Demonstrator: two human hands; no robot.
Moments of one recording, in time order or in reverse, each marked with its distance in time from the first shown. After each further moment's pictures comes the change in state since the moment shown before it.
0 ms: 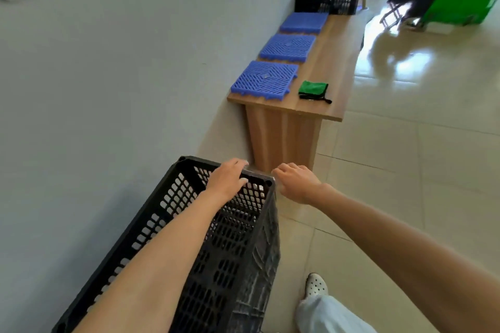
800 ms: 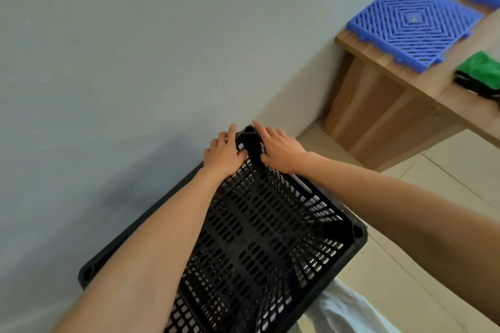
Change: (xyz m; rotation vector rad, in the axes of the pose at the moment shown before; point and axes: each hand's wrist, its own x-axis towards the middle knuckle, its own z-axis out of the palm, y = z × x) left_hand 0.040 -0.208 0.042 -0.172 -0.148 -0.740; right_hand 0.269 -0.126 0.050 0.207 -0.224 -0.392
